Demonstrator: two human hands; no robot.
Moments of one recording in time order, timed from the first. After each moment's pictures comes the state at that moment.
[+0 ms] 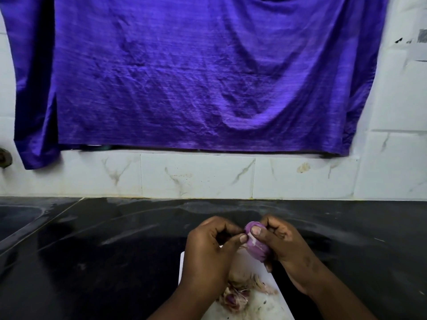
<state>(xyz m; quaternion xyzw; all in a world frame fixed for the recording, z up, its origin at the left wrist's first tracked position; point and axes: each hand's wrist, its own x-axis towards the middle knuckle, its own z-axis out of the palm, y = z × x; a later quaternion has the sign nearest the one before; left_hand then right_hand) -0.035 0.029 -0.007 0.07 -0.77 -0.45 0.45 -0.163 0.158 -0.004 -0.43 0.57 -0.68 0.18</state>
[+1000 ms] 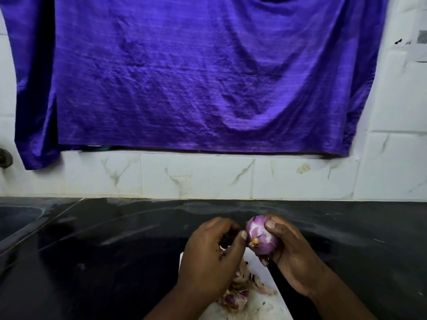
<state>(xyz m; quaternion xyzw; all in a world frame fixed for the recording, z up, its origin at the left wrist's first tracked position) -0.026 0.031 -0.002 0.05 -0.82 -0.33 0.45 -0.171 0.158 -0.010 -0.40 0.48 -0.75 0.24</state>
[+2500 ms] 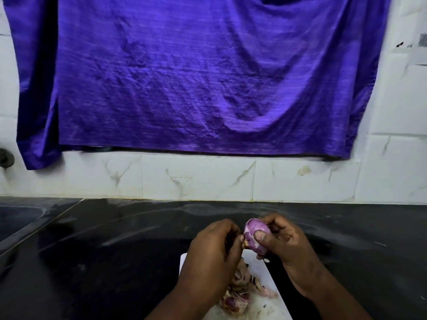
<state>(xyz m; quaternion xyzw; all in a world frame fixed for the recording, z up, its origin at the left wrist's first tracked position) -0.028 0.026 -0.006 0.07 -0.86 -0.29 0.41 -0.166 0.160 -0.006 -0.42 0.55 -0.71 0.16</state>
